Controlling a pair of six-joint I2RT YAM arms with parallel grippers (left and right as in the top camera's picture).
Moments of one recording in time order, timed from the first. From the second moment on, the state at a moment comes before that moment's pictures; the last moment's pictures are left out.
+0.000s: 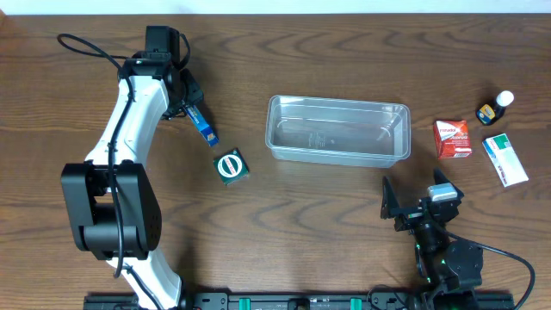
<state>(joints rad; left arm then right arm) -0.02 1.92 1.54 -0.82 -0.05 -0.56 0.13 0.01 0.01 -0.07 -0.05 0.01</state>
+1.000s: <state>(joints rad) -0.02 1.92 1.53 -0.80 -0.05 -0.56 0.13 0.01 0.01 -0.07 -0.05 0.01</state>
